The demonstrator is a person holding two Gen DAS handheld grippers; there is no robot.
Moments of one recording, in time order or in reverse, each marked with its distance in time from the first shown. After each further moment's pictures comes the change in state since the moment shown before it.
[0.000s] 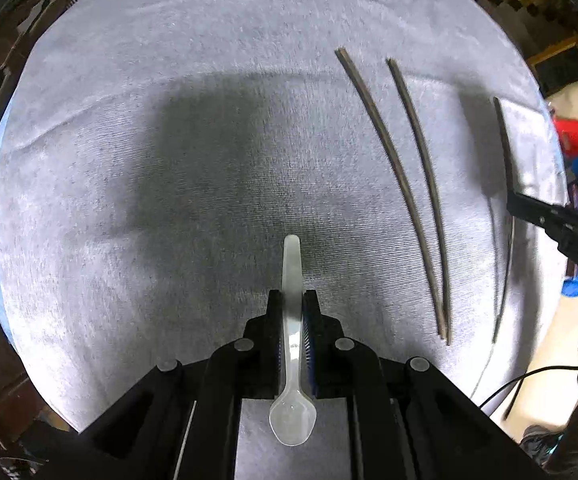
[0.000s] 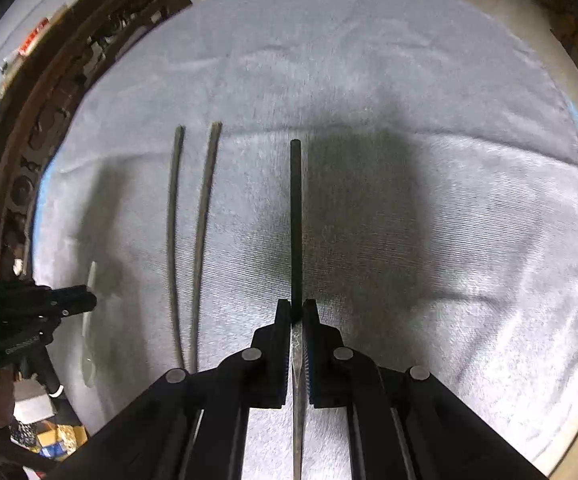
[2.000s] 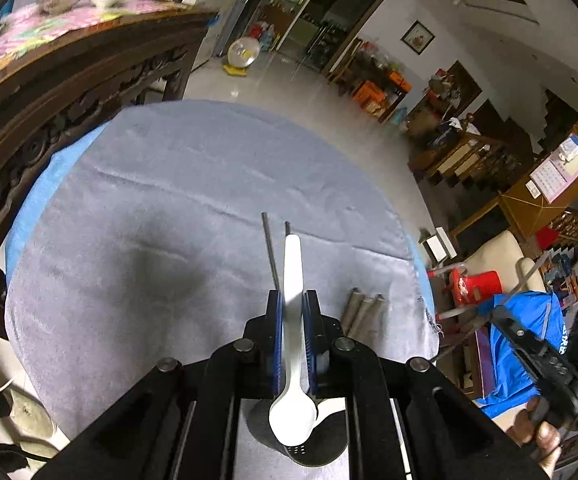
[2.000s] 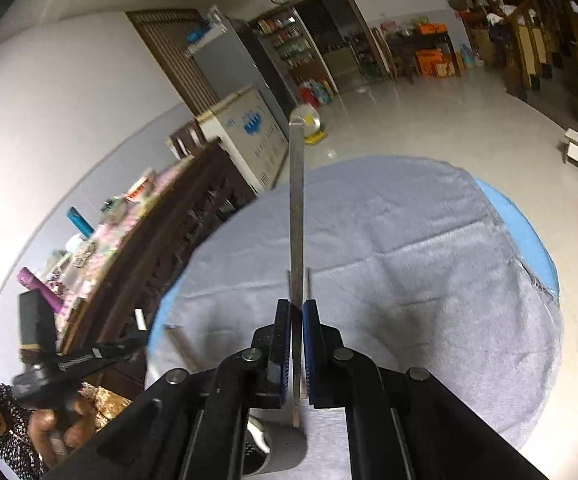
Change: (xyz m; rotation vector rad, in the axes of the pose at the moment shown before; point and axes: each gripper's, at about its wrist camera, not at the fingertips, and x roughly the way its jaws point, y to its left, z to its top) left arm -0.169 0.000 -0.175 -0.215 -0.669 -0.286; right arm -0.223 0.034 -0.159 0.099 -0.668 0.182
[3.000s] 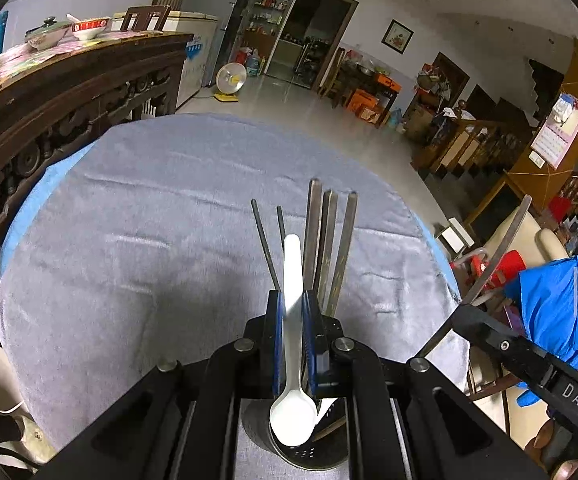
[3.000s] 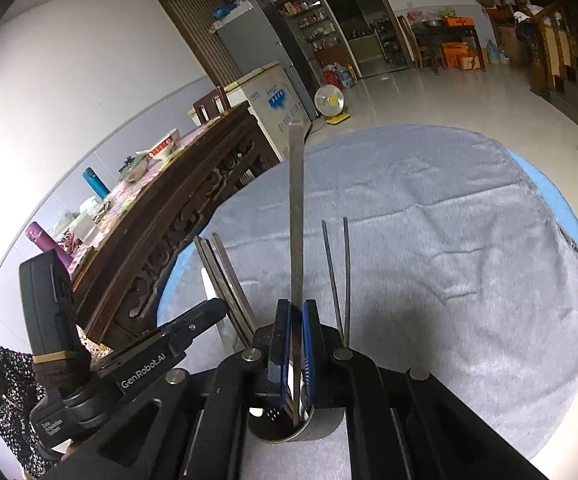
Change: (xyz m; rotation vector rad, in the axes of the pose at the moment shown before) left arm 0.035 -0.028 -0.071 0.132 -0.090 0.073; right arm 0.041 0.030 -0.073 -0.051 0.094 0.035
